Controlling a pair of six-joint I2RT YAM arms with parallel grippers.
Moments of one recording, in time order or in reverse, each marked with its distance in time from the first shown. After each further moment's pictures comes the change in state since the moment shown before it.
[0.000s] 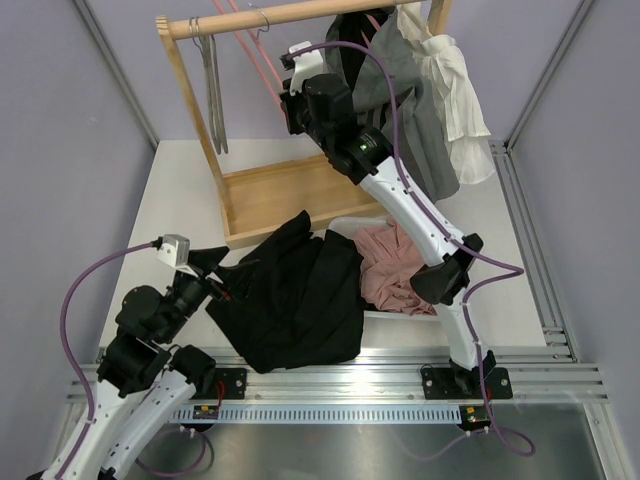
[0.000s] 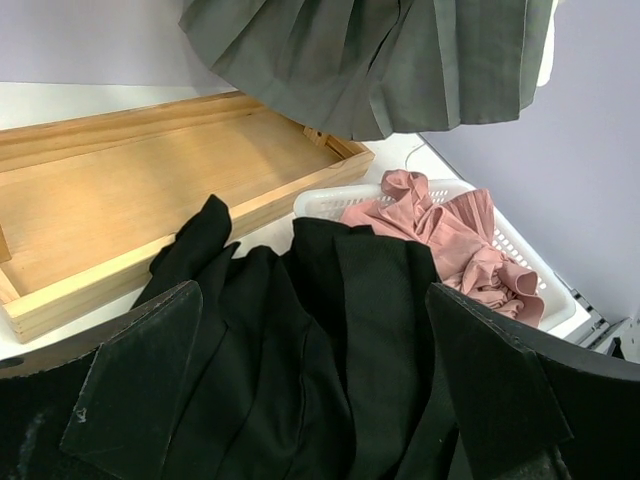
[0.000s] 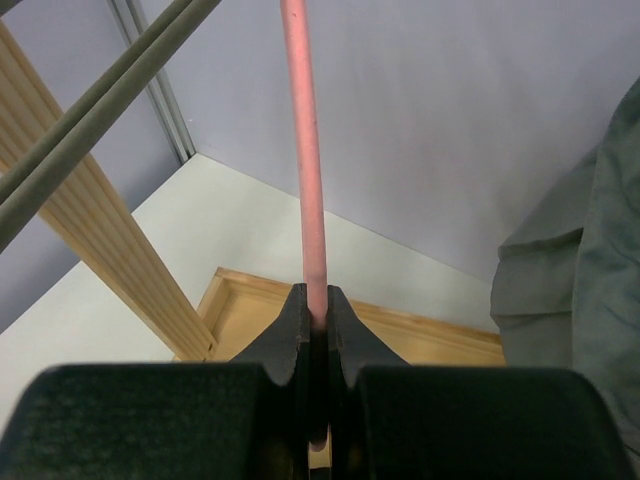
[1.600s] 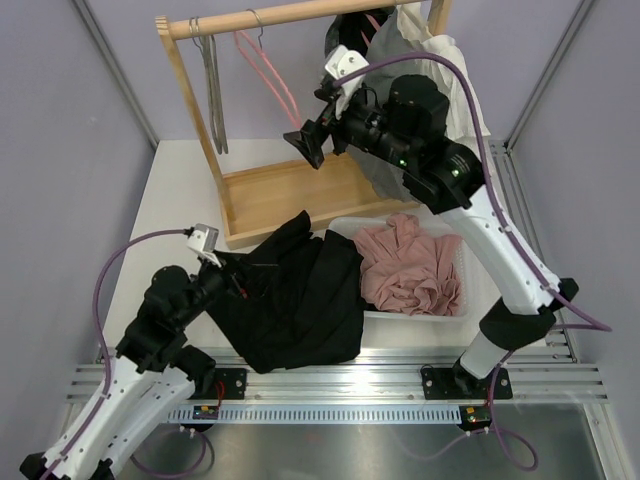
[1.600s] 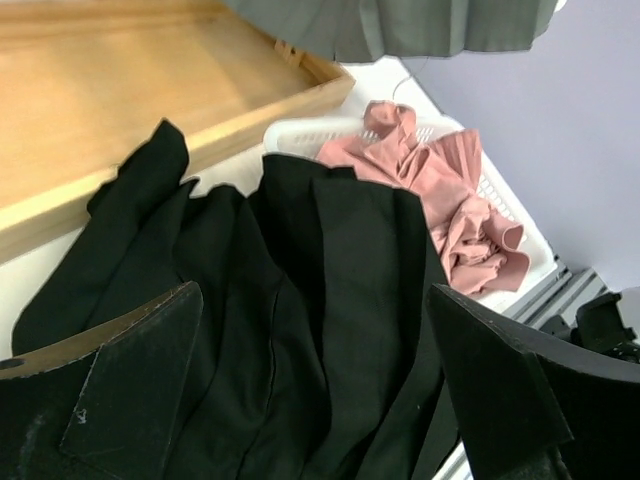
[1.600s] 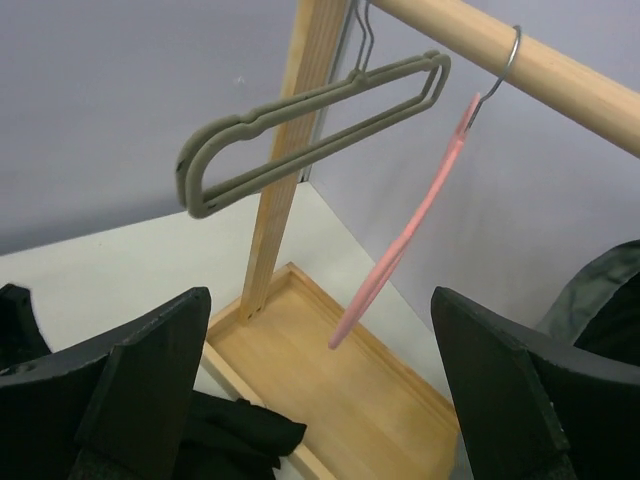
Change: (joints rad) left arm 0.000 0.134 -0.049 0.031 0.101 -0.088; right arm 0.010 -0.470 -0.362 0.020 -0.426 -0.266
